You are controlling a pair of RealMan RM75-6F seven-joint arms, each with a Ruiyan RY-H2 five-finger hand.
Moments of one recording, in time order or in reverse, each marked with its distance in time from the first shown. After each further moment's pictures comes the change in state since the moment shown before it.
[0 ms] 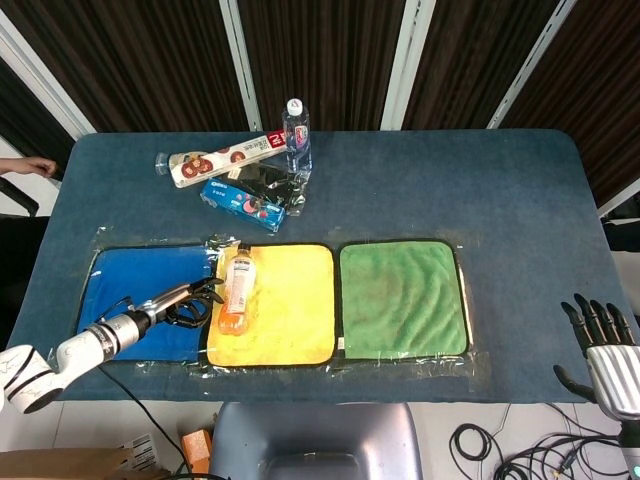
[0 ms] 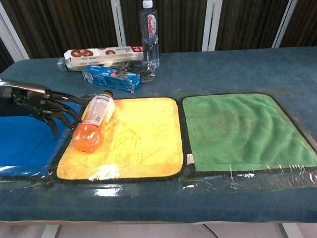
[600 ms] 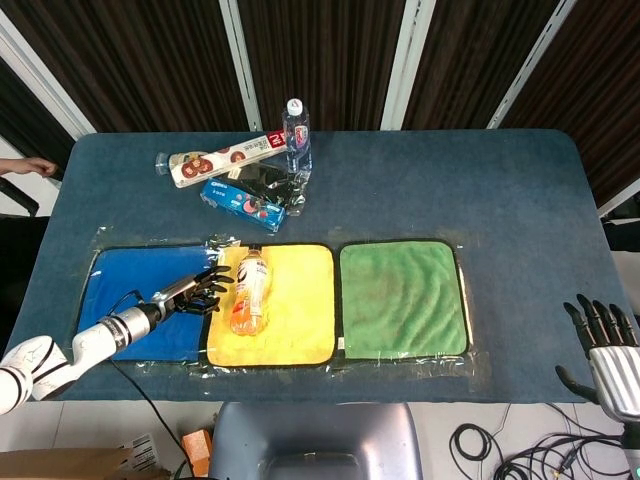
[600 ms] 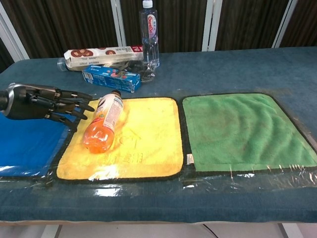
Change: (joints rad) left arm -0.054 -0.148 0.118 0.211 0.016 0.153 -0.387; right arm -0.004 0.000 0.000 0.006 -0.002 0.006 0.007
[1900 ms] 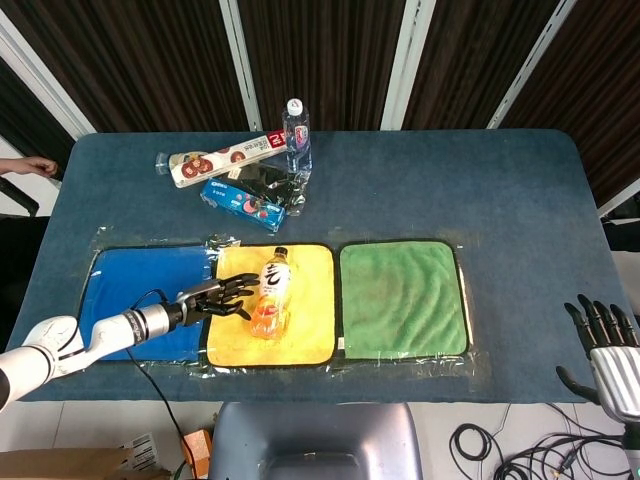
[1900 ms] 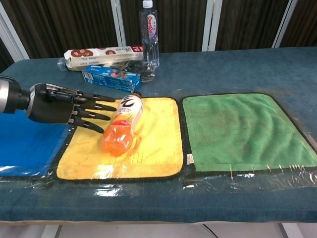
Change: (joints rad) left arm -0.158 -0.103 0.209 0.146 0.117 0.222 -0.603; right arm -0.003 0.004 0.000 0.001 0.000 0.003 0.009
